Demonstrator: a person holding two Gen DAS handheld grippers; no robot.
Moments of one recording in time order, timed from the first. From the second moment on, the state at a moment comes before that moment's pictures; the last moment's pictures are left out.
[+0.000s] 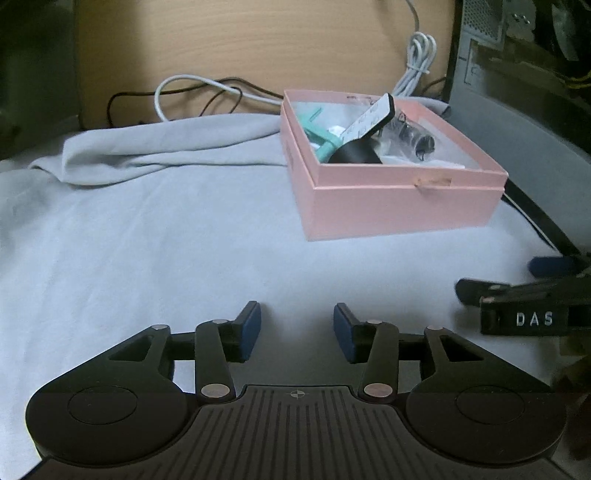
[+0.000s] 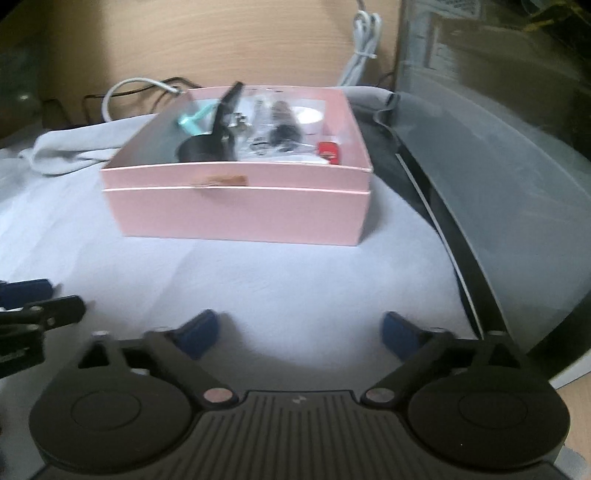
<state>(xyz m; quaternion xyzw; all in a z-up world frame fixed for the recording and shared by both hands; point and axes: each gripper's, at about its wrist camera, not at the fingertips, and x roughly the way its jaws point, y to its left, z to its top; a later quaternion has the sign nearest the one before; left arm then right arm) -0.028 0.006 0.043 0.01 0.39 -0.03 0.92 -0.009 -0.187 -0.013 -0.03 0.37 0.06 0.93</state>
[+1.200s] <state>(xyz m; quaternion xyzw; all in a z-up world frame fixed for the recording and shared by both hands) -0.029 -0.019 0.032 0.01 0.34 0.00 0.94 -0.004 -0.191 -0.022 -0.01 0.33 0.08 0.94</state>
